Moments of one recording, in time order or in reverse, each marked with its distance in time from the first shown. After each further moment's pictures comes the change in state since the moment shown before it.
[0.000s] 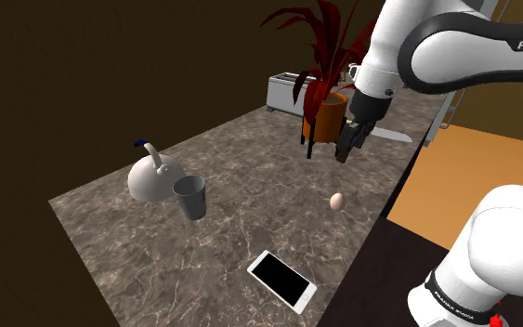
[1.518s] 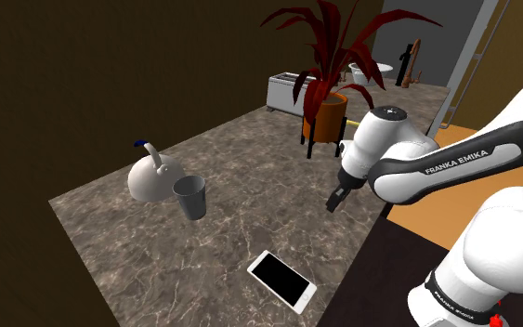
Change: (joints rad) arm -0.095 0.222 0.042 -0.465 -0.100 0.774 0.015
